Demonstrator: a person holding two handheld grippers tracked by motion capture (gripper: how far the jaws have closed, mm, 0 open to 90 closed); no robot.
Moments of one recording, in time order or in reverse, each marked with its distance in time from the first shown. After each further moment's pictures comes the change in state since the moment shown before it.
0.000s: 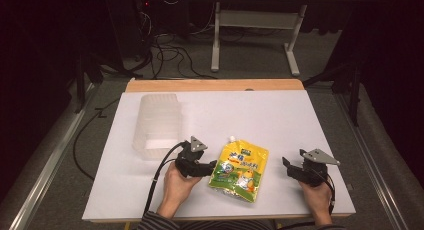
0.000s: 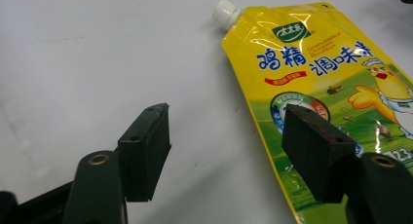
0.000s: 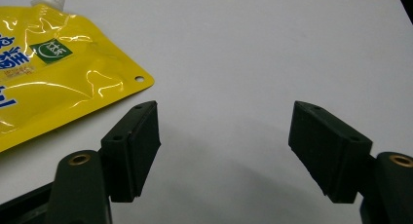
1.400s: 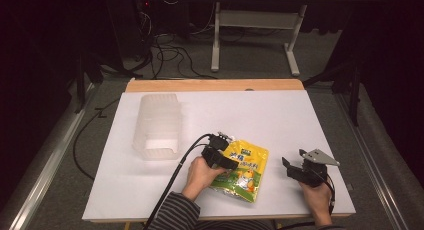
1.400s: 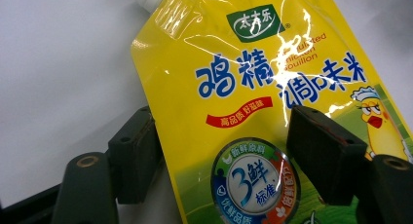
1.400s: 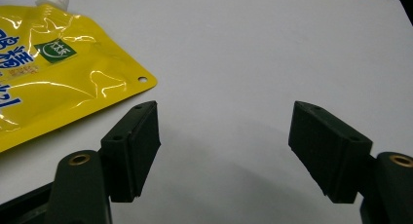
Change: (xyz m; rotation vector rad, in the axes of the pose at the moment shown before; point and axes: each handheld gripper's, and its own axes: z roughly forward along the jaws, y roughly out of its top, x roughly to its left) left arm -0.016 0.037 0.075 0.233 -0.178 -0.091; right arm 0.002 0.000 0.000 -0.007 0.003 -0.010
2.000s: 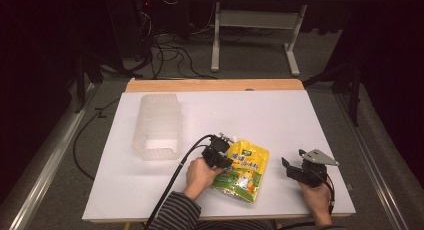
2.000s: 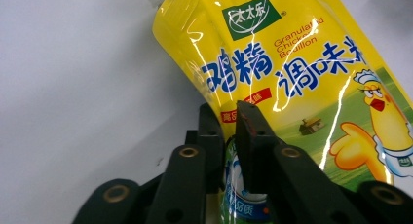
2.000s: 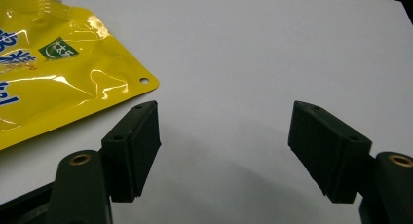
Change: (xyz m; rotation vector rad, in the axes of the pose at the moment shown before) left arm -0.004 -0.003 -0.002 0.000 0.010 0.087; right arm 0.001 0.000 0.000 0.003 -0.002 -0.018
